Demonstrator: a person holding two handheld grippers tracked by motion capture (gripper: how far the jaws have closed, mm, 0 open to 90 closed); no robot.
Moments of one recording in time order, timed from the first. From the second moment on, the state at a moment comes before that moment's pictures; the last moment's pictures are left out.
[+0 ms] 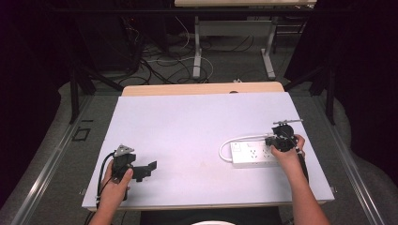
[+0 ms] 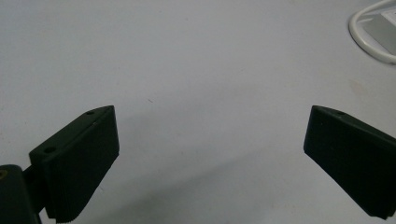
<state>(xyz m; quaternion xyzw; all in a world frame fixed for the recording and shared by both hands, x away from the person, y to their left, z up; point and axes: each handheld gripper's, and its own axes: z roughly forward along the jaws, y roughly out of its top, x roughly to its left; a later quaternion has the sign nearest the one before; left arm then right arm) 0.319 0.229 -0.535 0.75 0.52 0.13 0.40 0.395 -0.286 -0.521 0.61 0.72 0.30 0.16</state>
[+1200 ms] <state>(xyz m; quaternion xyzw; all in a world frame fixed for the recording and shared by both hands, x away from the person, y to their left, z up) 0.319 0.228 -0.536 0.75 0.52 0.13 0.40 0.397 -0.290 -0.523 0.61 0.72 0.30 0.14</state>
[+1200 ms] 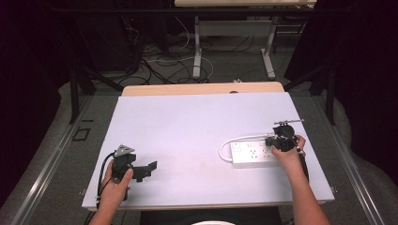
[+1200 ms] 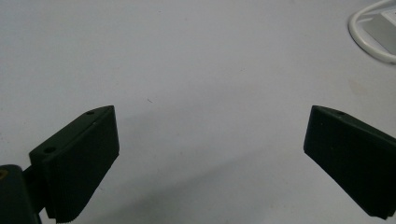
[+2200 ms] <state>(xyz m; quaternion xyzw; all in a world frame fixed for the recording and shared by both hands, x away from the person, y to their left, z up) 0.319 0.229 -0.536 0.75 0.52 0.13 0.40 0.395 -0.295 -0.516 0.61 0.71 0.32 0.15</state>
